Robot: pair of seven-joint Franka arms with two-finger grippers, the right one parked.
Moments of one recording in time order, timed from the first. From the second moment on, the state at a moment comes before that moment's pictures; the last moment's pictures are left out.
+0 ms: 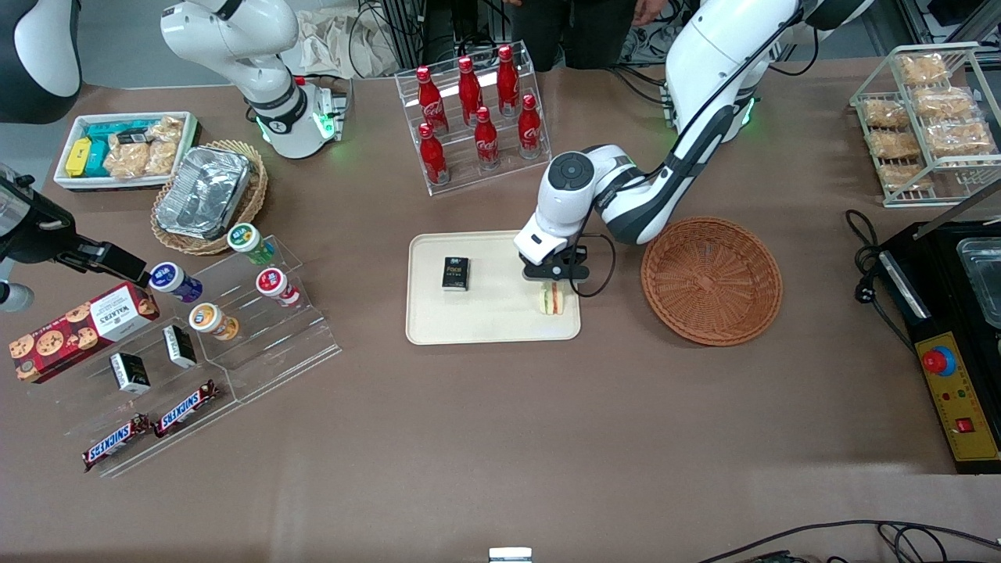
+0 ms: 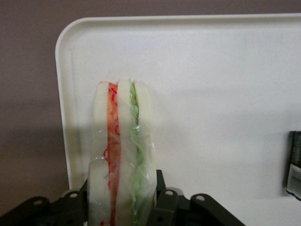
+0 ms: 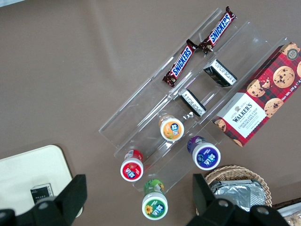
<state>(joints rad) -0.32 0.50 -0.47 -2.07 0.39 2.60 -1.04</state>
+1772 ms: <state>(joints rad) 0.01 -0.25 -0.19 -1.98 -0.04 1.84 -0.20</state>
